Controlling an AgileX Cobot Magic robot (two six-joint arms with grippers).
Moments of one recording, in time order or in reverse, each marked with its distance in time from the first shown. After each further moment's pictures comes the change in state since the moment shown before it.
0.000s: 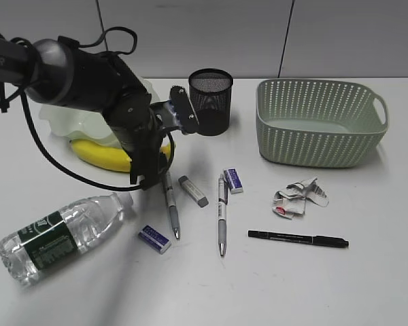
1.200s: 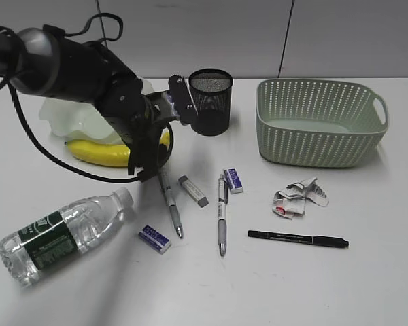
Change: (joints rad) left arm 0.023 -0.040 0.009 -0.090 -0.072 0.123; right arm 0.000 0.000 0.000 0.000 0.000 0.000
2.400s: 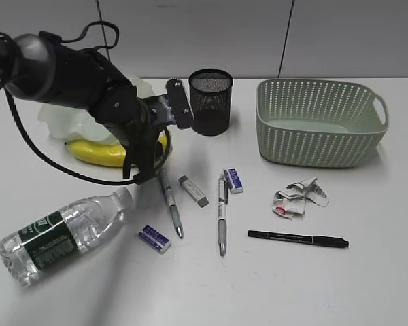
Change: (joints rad) left arm 0.011 0.003 0.050 0.004 -0.068 0.026; right arm 0.000 0.000 0.000 0.001 0.000 0.000
